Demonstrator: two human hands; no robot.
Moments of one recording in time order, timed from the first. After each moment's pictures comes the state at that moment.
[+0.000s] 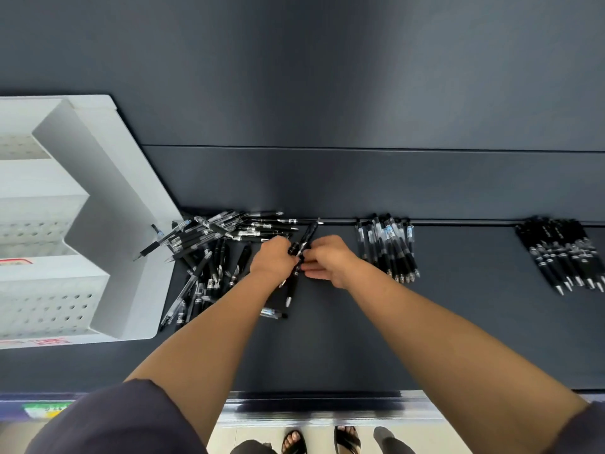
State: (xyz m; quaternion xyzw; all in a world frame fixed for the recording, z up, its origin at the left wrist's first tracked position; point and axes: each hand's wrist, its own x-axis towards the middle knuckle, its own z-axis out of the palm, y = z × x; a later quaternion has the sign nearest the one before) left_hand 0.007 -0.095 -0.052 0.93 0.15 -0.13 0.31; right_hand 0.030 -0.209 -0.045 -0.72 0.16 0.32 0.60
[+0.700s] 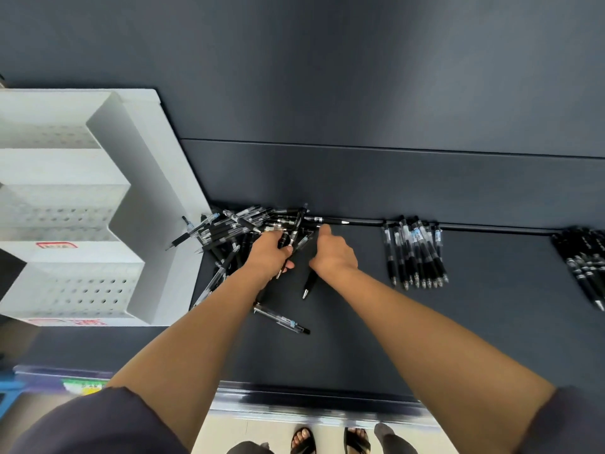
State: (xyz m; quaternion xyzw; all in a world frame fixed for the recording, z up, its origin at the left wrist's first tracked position) left_hand -0.010 -0.048 -0.049 0.81 0.22 -0.11 0.53; right_hand 0.023 -0.166 -0.049 -0.96 -0.04 0.21 0.20
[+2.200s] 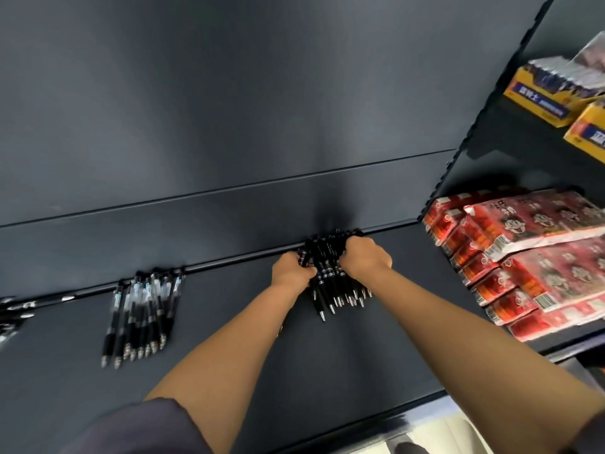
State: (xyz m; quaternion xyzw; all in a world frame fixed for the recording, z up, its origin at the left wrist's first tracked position) left_hand 0.118 -0.539 -0.050 0.84 0.12 -0.19 0.50; right_hand 0.132 -0.675 -0.032 -0.97 0.13 0.15 0.12
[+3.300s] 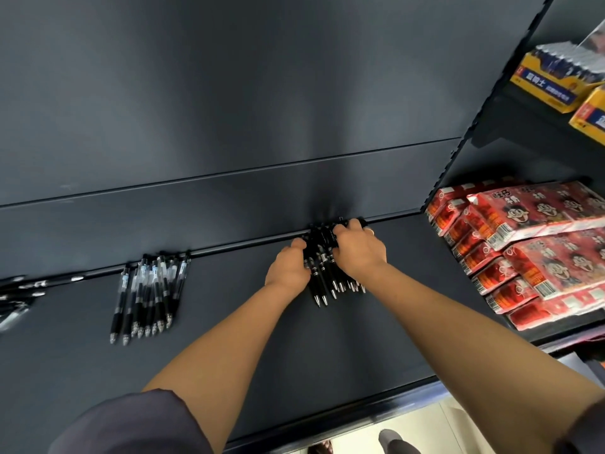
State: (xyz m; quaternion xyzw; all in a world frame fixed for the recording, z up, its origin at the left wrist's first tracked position) left_hand 0.100 -0.527 -0.056 0.93 -0.01 -0.14 0.33; right_hand 0.113 -0.665 -0.035 -1.00 0.00 0.08 0.06
